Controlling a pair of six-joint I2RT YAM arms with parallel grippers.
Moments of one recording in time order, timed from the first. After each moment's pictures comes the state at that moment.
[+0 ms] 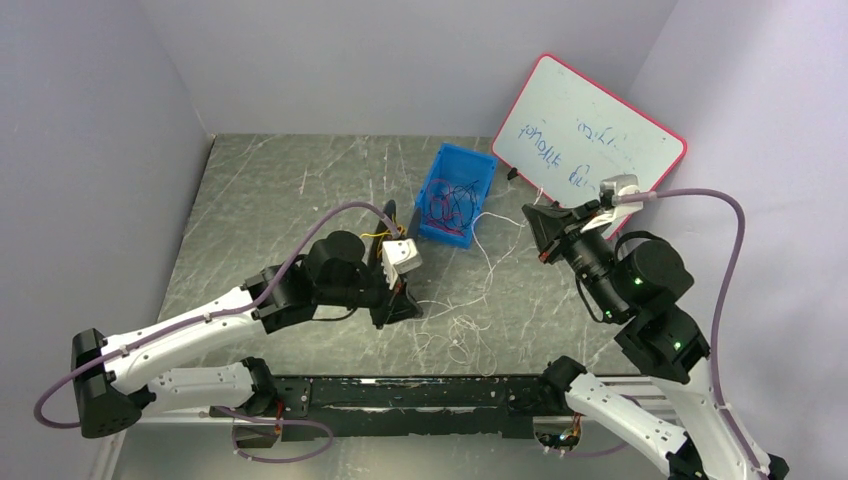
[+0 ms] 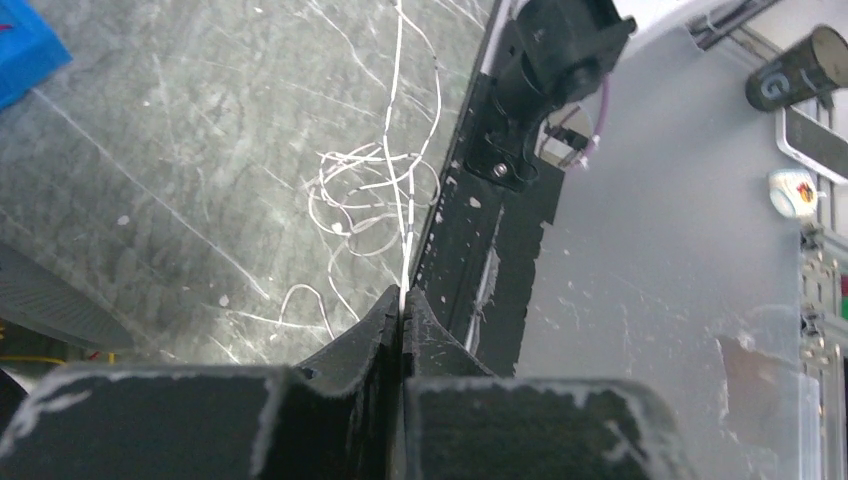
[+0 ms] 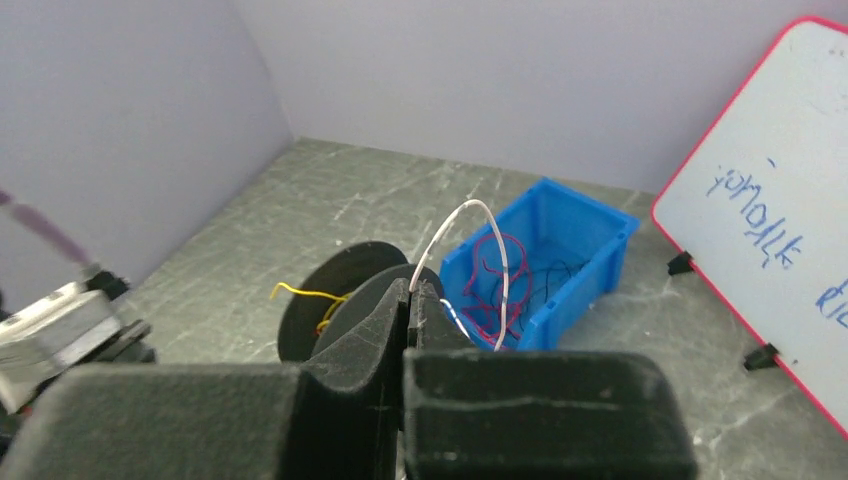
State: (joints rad) left arm -1.05 1.05 0.92 -0.31 0.33 -0.22; right arm 0.68 0.61 1.14 -0.44 0.18 0.16
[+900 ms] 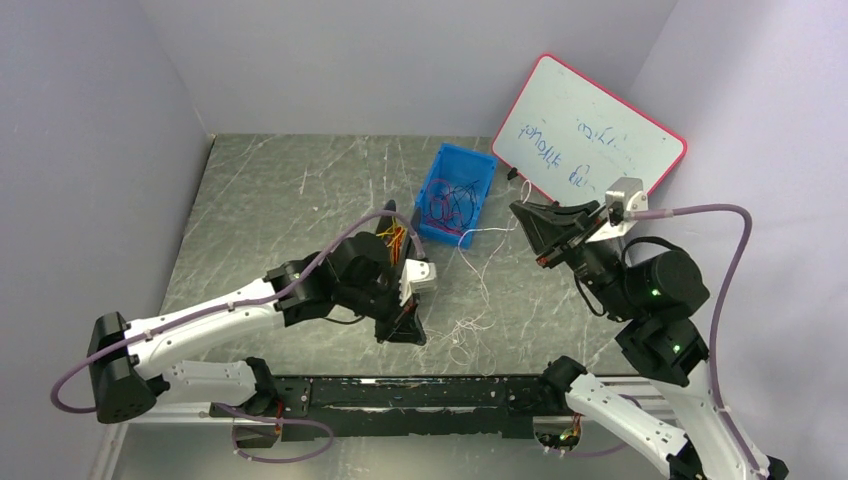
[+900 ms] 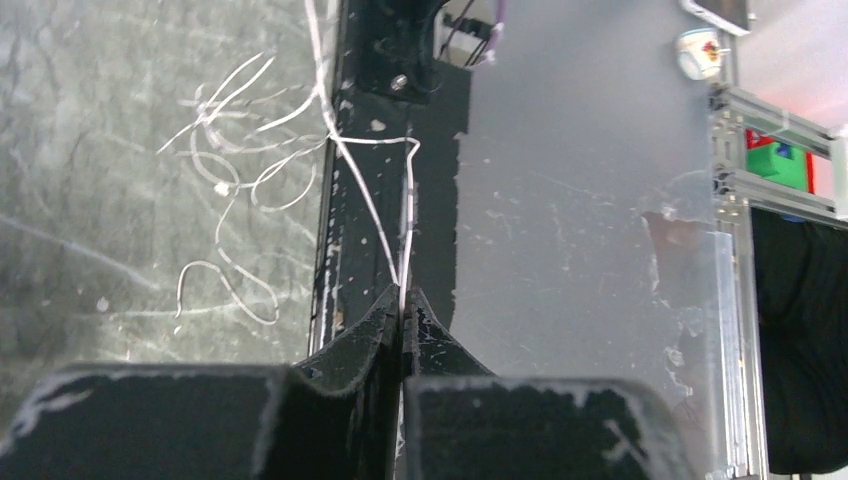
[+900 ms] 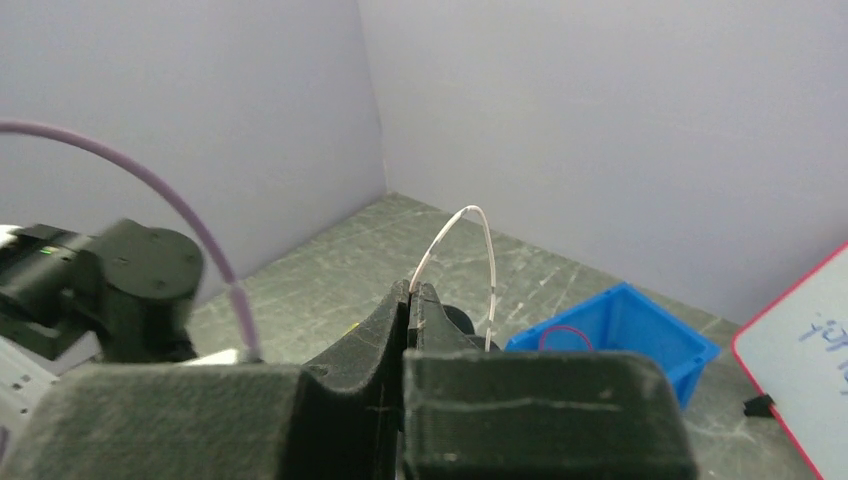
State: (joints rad) left arm -1.07 1.17 0.98 -0.43 0.58 -0.12; right arm 0.68 0.59 1.12 -0.25 -0.05 0.10
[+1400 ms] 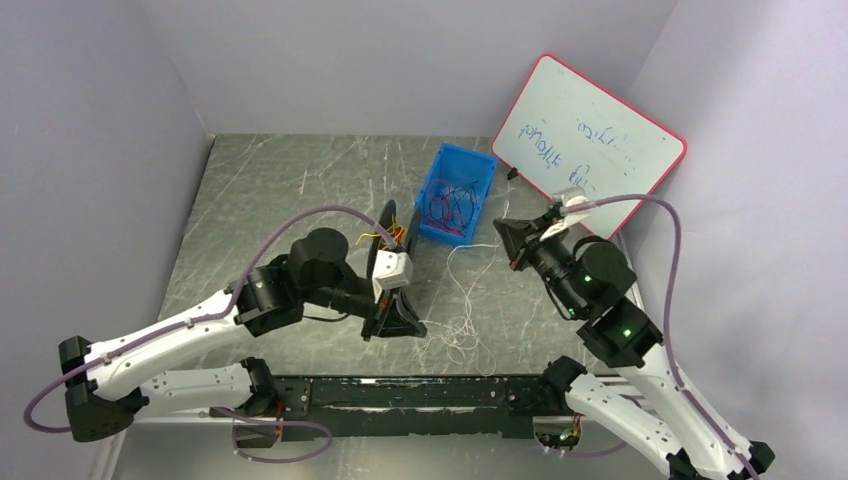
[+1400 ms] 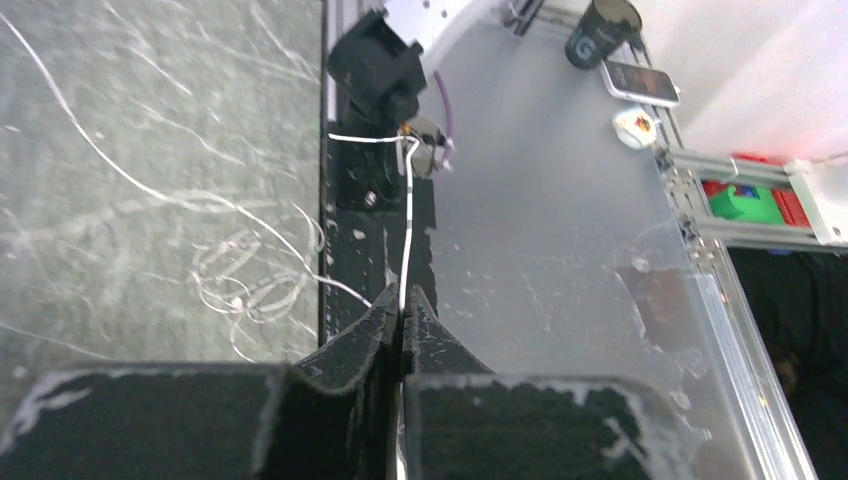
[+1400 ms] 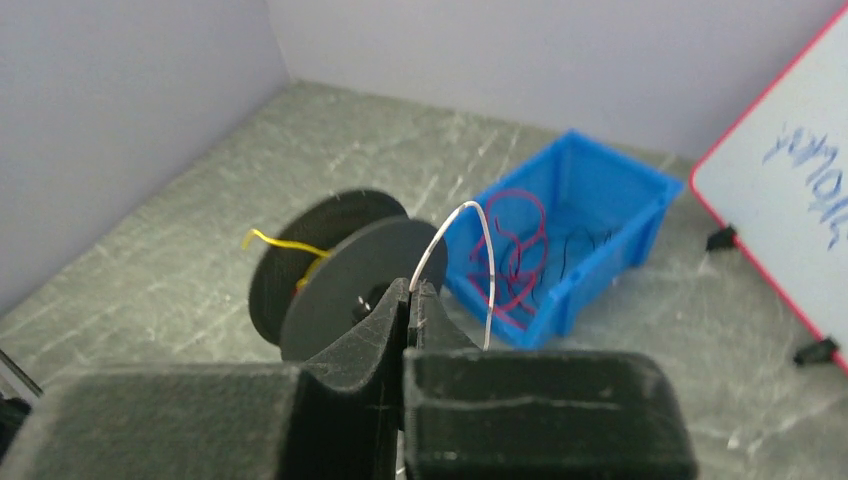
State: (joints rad) left arm -1.08 1.01 0.98 -0.30 0.68 -0.13; right arm 0.68 0.59 0.88 -0.23 0.14 0.12
